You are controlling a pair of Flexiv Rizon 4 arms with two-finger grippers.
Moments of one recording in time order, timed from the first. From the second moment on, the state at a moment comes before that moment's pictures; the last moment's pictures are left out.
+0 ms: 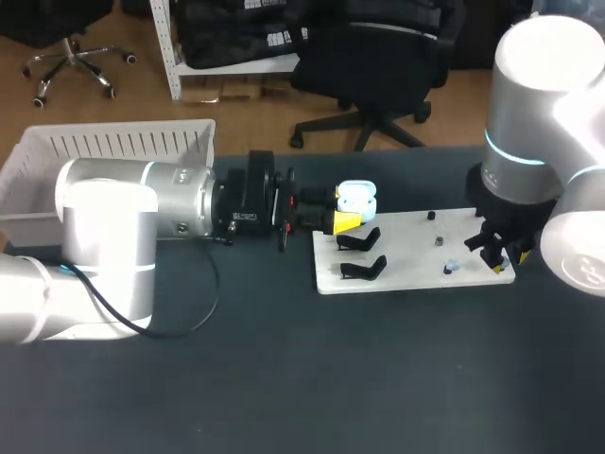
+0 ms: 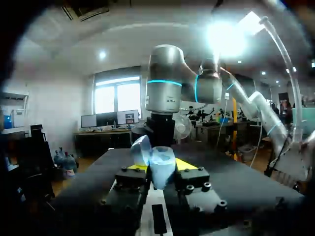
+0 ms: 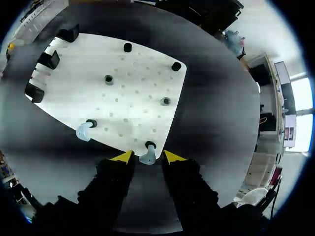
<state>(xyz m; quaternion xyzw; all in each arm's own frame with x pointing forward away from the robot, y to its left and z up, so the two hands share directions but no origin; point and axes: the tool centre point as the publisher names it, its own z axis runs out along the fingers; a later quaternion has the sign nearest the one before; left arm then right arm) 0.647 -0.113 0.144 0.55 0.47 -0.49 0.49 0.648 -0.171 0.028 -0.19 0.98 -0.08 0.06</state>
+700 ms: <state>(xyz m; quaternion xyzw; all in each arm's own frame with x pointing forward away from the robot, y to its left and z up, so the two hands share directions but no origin) 0.647 -0.113 0.144 0.55 0.47 -0.49 0.49 0.650 -0.174 0.023 -0.18 0.98 -0.08 0.06</state>
